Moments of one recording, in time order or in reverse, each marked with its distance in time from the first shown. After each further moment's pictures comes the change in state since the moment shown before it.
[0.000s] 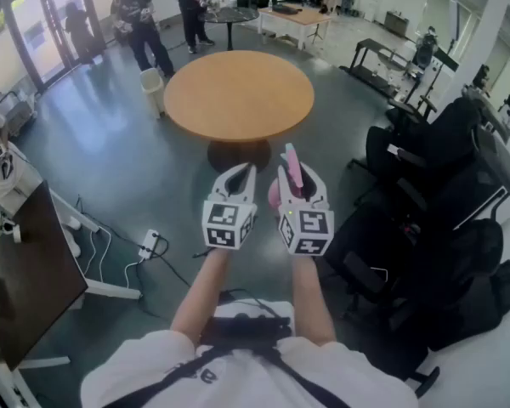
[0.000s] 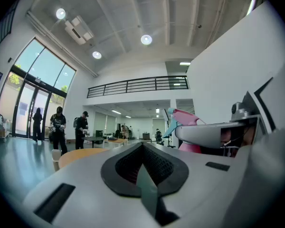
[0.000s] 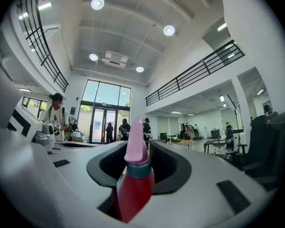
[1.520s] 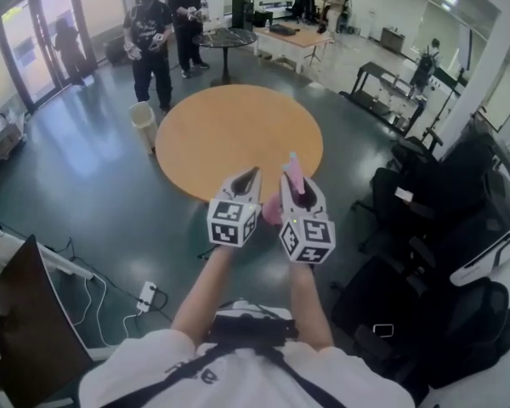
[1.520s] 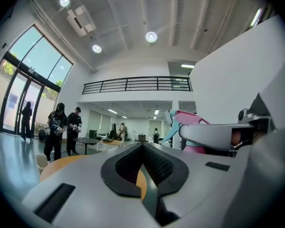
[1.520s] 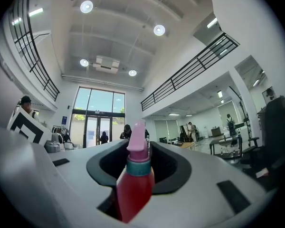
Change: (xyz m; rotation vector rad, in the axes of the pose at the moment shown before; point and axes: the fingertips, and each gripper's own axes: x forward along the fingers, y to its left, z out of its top) left arm 0.247 0.172 0.032 -0.032 -0.014 -0.075; right arm 0.279 -0.048 0.015 0.094 -0.074 -0.027
